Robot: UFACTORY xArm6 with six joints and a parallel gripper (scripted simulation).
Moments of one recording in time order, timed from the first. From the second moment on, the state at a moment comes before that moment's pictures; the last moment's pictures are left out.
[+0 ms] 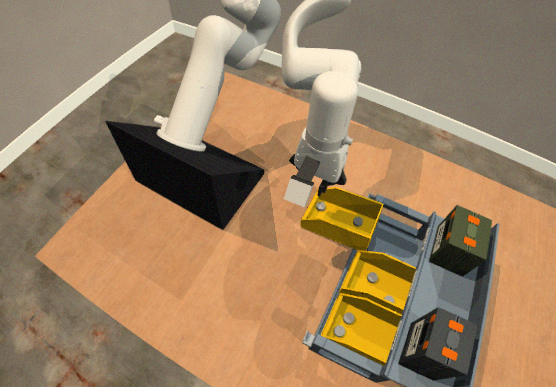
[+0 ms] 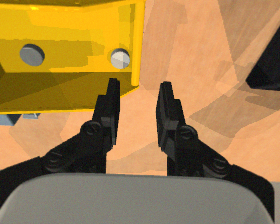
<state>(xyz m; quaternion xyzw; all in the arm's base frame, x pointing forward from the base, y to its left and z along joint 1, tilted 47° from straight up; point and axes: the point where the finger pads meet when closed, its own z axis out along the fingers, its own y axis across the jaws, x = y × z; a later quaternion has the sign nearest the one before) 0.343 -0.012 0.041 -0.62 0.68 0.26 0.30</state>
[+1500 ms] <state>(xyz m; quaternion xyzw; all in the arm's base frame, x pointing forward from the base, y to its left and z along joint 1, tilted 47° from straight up) 0.348 0.036 -0.005 -0.60 0.69 0.22 0.34</state>
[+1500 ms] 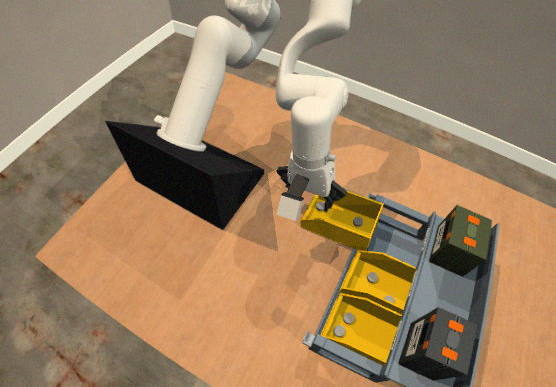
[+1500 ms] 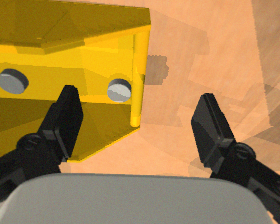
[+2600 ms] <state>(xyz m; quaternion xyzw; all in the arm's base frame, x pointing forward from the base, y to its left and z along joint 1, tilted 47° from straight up) 0.348 0.041 -0.009 -0.60 0.69 0.22 0.34</state>
